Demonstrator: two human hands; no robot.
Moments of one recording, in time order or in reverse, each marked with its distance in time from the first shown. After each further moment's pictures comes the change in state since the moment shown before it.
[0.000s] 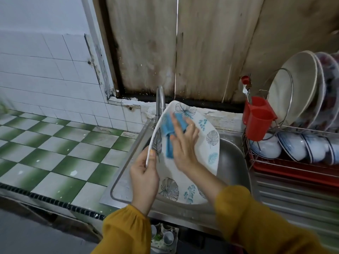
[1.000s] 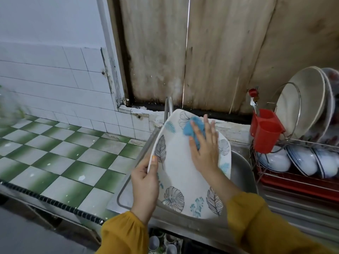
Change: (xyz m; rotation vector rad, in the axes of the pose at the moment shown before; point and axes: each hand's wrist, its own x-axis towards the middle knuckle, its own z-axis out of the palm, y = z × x) left_hand 0.008 0.003 -0.010 -0.123 0.039 -0.108; right_hand 0.019 0.044 -0.023 -0.215 0.049 -0.015
